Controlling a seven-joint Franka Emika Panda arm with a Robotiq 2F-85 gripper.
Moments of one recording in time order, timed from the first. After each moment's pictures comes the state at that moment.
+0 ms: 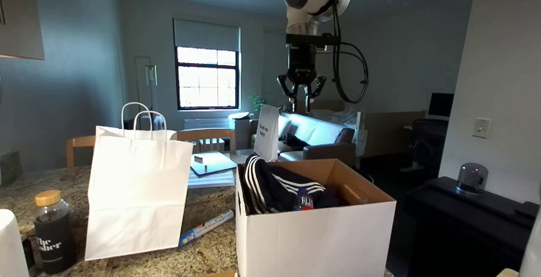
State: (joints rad) arm 0.10 -0.08 0.05 -1.86 0.09 1.63 0.58
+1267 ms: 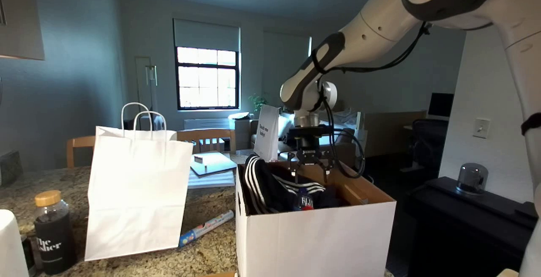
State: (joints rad) arm 0.02 0.37 -0.03 -1.93 0.14 1.91 0.56
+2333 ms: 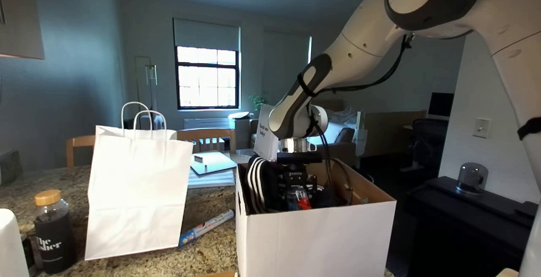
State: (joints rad) arm 0.13 0.44 -0.03 -2.03 0.13 2.23 0.55
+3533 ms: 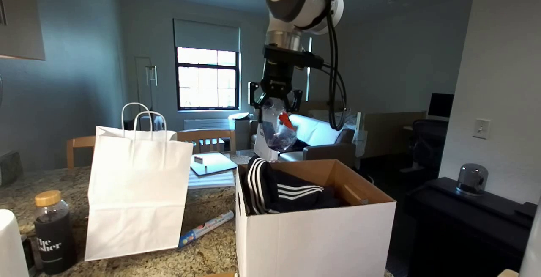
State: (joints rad) arm 0.16 -0.16 0.17 -2.07 0.13 2.00 0.57
